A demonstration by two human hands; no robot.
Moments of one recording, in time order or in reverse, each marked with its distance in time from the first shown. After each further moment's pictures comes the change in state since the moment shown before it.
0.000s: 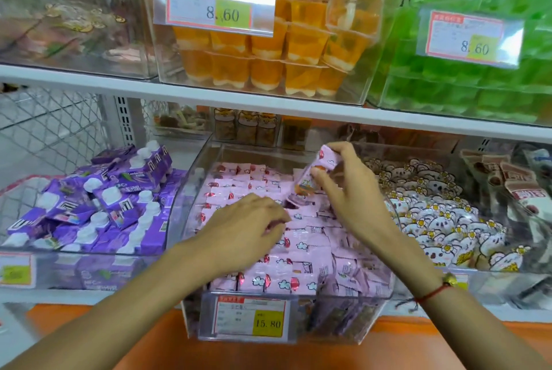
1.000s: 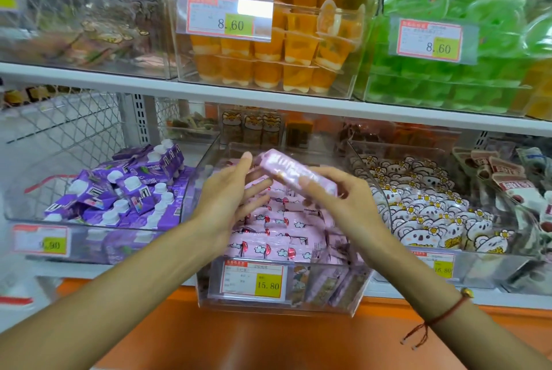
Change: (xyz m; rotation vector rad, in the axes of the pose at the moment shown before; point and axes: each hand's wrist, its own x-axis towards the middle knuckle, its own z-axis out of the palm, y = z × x) left_hand -0.033 0.045 -0.032 -1.557 0.532 -0.553; right_hand -0.051 -0.044 -0.017 0.602 -0.103 0.242
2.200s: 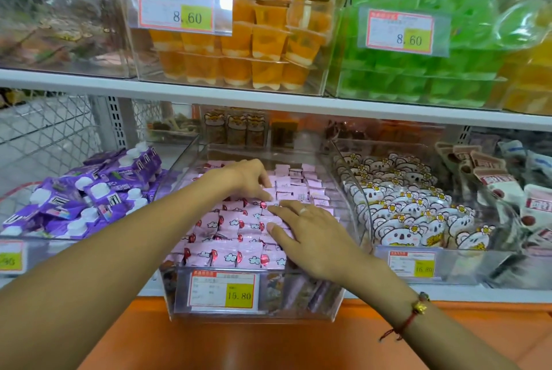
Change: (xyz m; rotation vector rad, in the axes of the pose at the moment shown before) left_hand 0.121 -0.019 0.038 1.595 -0.534 0.215; right_hand -0.002 0.039 -0.003 -1.053 -0.423 -0.030
